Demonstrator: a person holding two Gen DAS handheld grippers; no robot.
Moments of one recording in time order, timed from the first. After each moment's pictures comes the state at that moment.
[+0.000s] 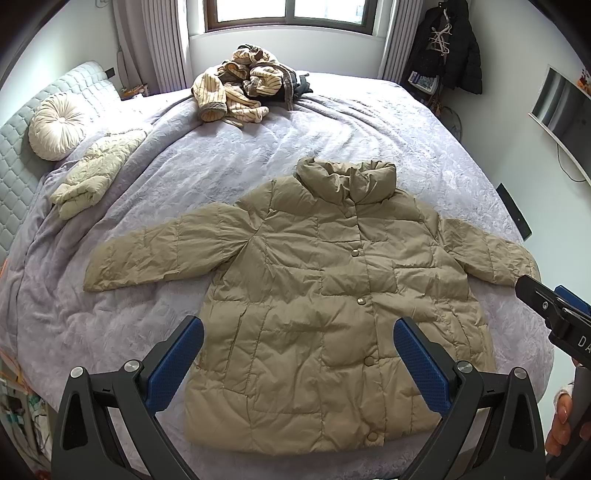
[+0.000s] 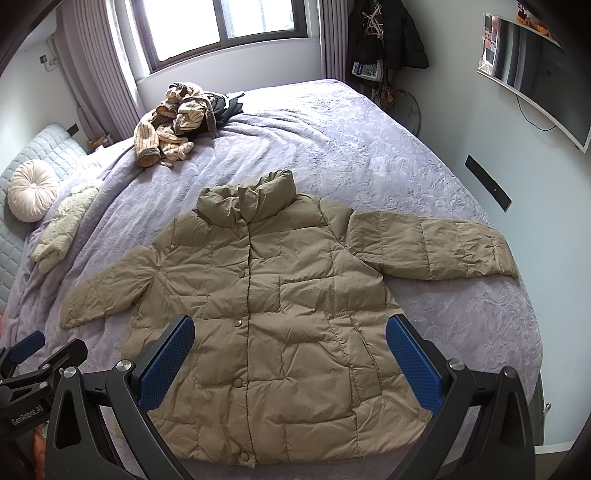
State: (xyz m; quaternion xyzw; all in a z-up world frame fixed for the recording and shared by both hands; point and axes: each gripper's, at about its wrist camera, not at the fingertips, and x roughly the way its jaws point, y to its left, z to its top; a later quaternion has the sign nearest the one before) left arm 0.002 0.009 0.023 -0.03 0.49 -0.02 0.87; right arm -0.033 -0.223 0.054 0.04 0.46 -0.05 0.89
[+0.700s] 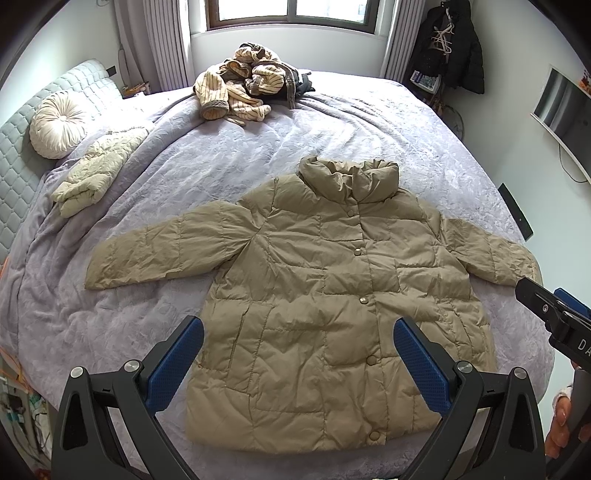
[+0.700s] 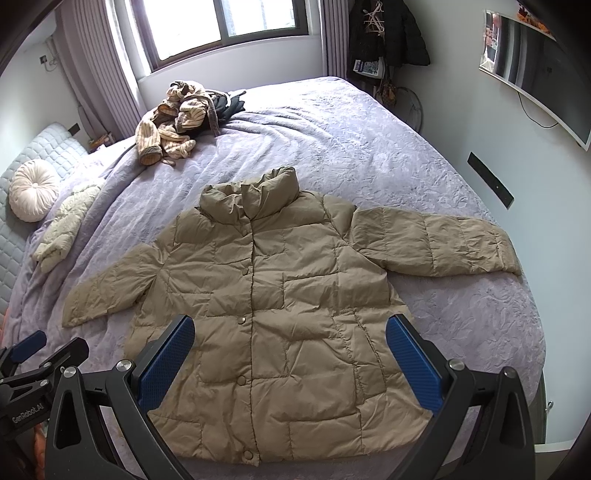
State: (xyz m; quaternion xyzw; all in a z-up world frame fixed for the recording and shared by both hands) left arm -0.001 0.017 0.021 -0.03 0.49 -0.01 0.87; right arm -0.031 -0.220 0.052 0.04 0.46 -0.05 0.89
